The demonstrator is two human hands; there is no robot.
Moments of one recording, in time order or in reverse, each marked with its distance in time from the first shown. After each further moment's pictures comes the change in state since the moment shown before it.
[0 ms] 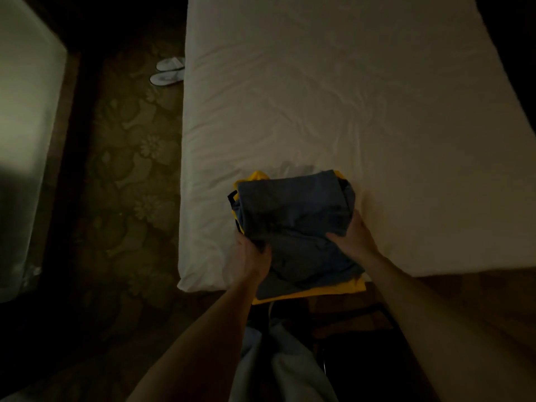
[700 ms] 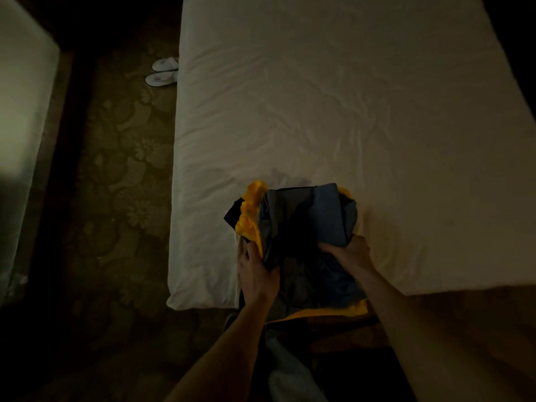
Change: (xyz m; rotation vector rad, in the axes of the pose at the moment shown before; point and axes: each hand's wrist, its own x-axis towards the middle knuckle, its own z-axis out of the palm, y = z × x) left_hand 0.001 0.004 0.038 -0.110 0.096 0.213; right_hand 0.008 -0.006 0.005 0.380 0.040 0.047
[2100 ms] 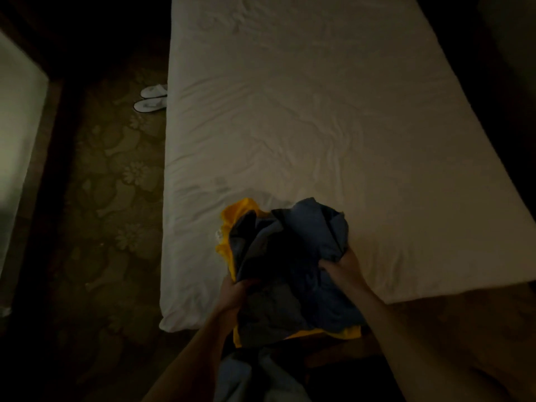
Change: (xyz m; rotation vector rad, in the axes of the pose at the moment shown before) left_hand 0.006 0.015 -0.047 -0.647 -0.259 -0.415; right_hand -0.024 -0.013 -0.020 0.155 0.036 -0.094
